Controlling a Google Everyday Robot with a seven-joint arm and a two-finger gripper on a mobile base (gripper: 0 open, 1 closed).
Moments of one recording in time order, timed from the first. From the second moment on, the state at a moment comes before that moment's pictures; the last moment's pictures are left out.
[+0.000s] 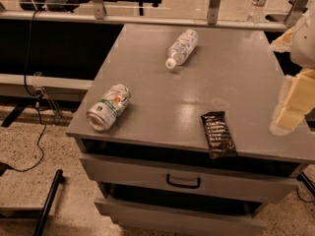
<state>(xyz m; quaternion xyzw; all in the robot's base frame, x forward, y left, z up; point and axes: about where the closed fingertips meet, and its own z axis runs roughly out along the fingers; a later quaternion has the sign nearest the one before) 0.438 -0.217 0.976 -0.60 0.78 -0.03 0.16</state>
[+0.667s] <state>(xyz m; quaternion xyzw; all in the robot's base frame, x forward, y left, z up) 0.442 -0.211 0.967 -0.60 0.79 -0.02 0.16</state>
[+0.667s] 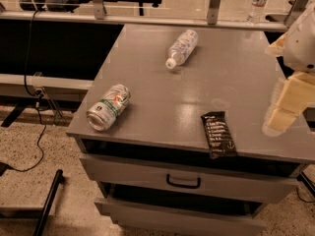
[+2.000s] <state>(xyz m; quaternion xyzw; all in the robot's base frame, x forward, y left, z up) 0.468 -0.161 0.881 -0.51 0.85 -0.01 0.15</state>
